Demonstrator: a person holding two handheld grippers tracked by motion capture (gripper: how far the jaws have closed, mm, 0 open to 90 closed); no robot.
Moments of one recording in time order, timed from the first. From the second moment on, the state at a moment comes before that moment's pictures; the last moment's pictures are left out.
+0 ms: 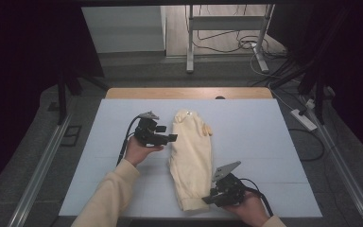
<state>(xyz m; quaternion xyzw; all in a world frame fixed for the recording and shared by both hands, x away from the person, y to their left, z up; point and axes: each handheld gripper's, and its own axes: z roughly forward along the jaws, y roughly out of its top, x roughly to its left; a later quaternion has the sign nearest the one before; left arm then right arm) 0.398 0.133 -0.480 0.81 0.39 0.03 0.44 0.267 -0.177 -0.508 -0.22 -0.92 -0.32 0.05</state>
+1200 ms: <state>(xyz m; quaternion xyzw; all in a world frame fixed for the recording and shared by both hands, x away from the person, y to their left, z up) 0.398 0.133 -0.479 0.81 0.38 0.03 0.44 0.356 -0.197 -0.485 -0.32 -0.86 -0.38 -0.07</state>
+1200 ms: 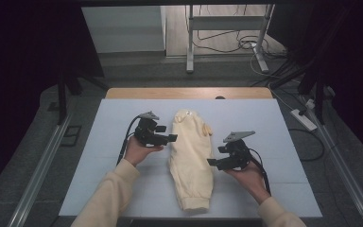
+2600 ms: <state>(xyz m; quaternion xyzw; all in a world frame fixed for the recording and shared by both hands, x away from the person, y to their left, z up) 0.419 0.144 -0.481 0.80 0.40 0.05 0.44 0.416 -0.186 -0.479 -0.35 -0.85 -0.40 -0.08</state>
